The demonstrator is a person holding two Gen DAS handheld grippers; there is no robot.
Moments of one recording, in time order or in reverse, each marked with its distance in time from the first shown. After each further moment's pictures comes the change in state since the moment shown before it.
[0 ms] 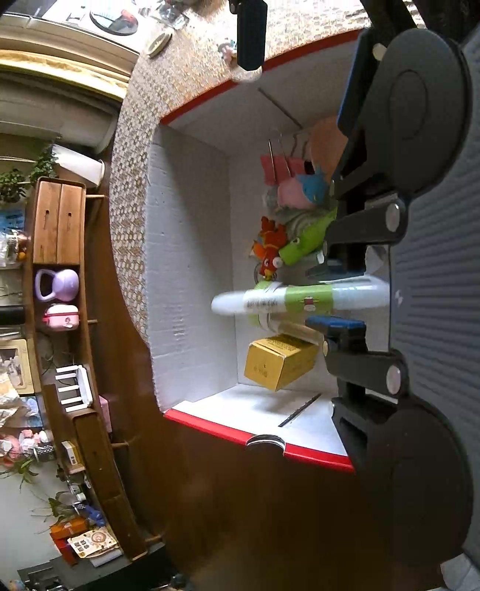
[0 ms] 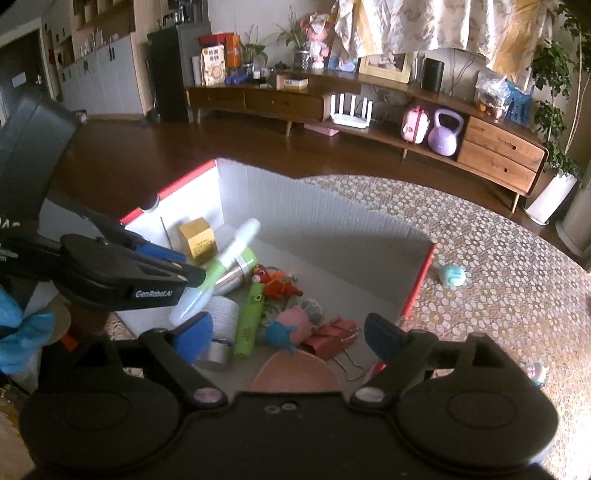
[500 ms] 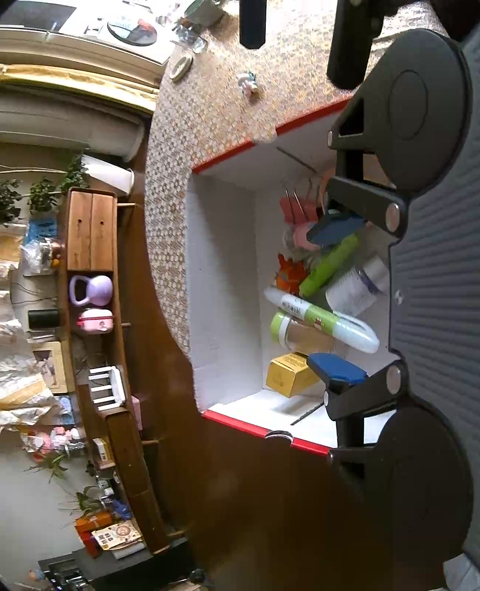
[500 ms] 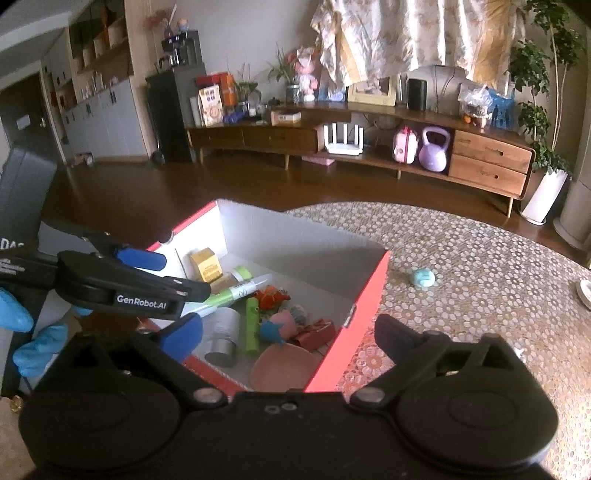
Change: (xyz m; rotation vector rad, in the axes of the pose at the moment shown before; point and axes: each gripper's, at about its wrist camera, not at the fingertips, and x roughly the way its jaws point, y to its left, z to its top) left arm -0.058 -0.027 -0.007 0.002 -0.110 0.003; right arm -0.074 -0.032 -0.021 0.075 -0.123 0.052
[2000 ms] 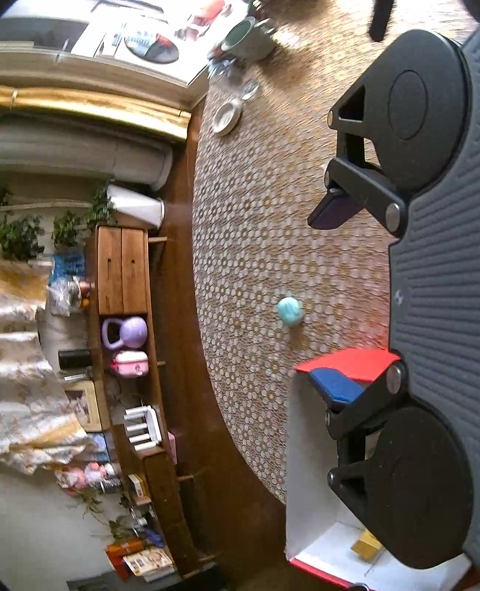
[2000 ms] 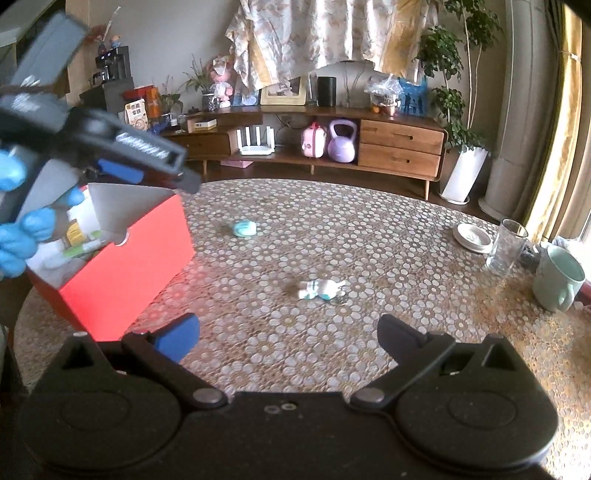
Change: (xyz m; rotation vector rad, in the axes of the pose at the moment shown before) left arm 0.060 -0.201 0.087 -0.013 -0.089 -0.021; right arm -0.041 -0.182 -0.095 0.060 -0.030 -0.208
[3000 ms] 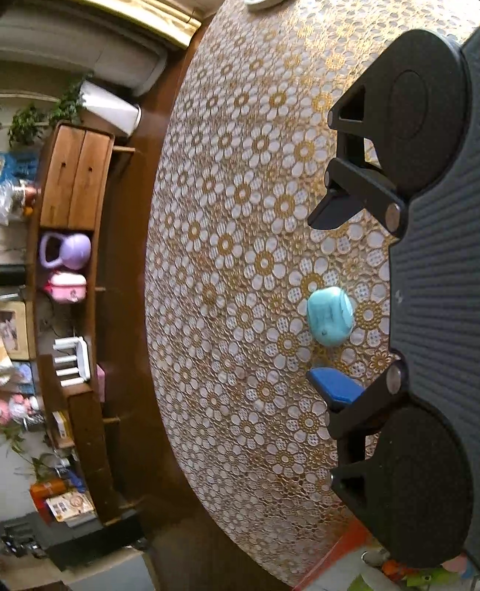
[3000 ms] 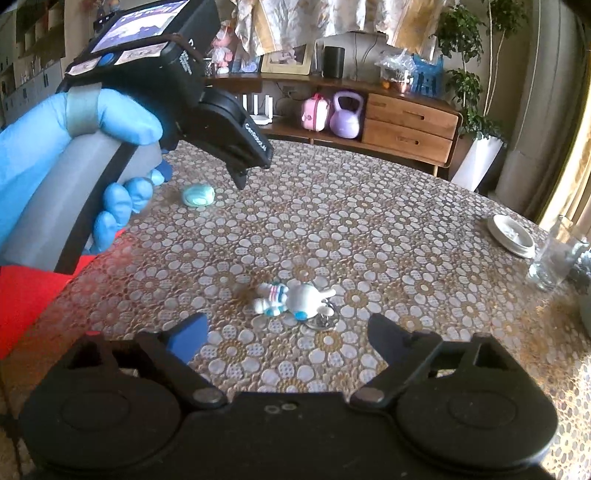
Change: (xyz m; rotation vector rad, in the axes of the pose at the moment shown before) left arm 0.198 -0.019 0.030 -0.204 0.187 0.230; right arm 0.133 -0.022 0.004 -0.059 0.084 -0.015
